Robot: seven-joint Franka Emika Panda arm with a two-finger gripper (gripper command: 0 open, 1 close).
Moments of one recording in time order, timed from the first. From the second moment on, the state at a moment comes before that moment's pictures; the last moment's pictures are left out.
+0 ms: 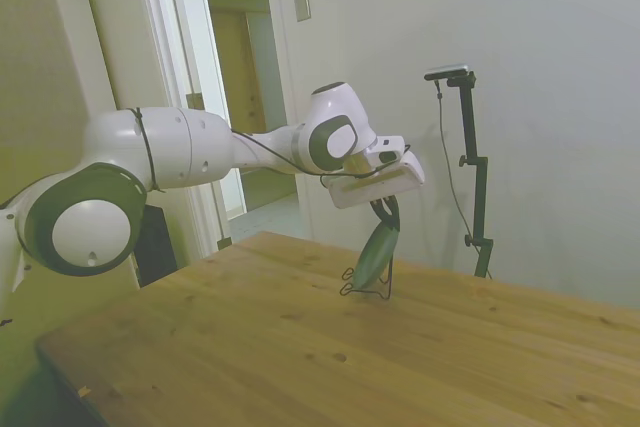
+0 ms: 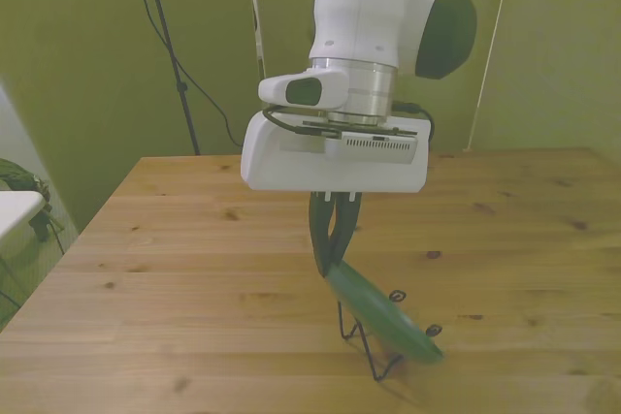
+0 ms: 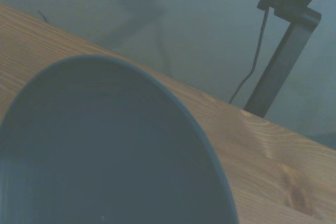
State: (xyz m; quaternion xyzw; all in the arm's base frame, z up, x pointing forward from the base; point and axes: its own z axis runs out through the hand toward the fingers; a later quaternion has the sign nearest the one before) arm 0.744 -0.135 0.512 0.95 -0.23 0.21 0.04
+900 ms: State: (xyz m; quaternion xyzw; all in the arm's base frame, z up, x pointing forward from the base) arm 0.676 -0.044 0.605 0.97 -0.19 0.15 -0.06
